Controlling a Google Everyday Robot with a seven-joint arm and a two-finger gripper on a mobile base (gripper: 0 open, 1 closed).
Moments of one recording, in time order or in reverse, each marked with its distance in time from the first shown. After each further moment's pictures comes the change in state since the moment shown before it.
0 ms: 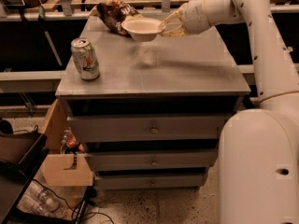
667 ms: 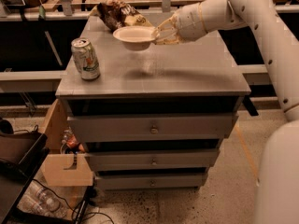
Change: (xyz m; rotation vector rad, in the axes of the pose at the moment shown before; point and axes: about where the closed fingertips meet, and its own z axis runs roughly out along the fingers) arm -0.054 0.006 0.008 -0.032 -0.031 0.021
